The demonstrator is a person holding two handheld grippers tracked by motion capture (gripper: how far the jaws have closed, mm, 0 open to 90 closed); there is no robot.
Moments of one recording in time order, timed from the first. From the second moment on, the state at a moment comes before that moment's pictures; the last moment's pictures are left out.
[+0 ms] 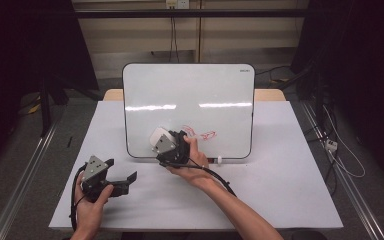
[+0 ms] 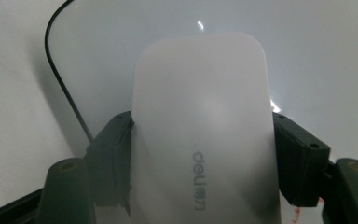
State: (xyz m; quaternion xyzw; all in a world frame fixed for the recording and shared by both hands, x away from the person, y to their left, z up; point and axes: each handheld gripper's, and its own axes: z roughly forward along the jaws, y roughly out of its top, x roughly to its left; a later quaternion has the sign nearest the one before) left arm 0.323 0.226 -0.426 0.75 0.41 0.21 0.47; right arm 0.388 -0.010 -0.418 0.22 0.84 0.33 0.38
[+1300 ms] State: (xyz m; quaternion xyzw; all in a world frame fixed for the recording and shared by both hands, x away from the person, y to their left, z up) left arm 0.320 0.230 -0.425 0.75 0.41 0.22 0.48; right arm 0.388 -0.081 -0.403 0.31 0.80 0.33 0.39
